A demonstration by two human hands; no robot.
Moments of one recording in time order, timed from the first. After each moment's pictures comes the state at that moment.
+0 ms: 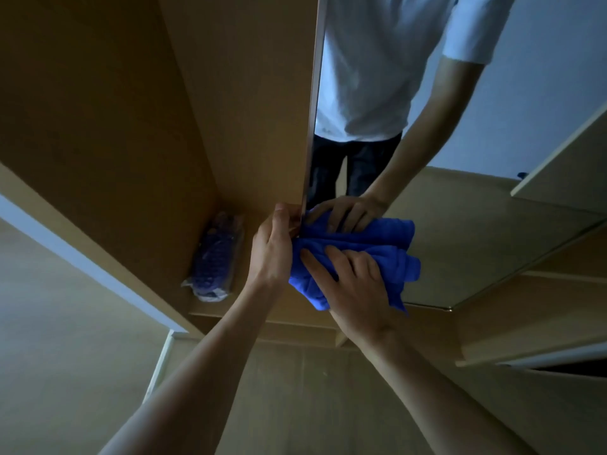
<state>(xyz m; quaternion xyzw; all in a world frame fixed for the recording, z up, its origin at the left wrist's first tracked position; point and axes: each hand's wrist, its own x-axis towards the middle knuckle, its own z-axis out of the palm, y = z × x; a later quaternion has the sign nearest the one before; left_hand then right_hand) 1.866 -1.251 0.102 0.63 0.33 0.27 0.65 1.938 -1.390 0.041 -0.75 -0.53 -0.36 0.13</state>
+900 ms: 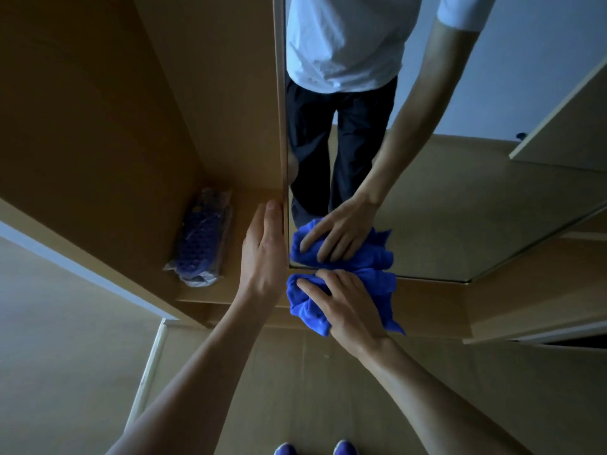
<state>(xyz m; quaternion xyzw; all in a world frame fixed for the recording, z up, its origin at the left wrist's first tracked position) 1.868 -1.273 0.033 0.62 0.35 0.29 0.64 1.938 -1.419 -0.083 -0.80 -0.58 -0.08 0.15</state>
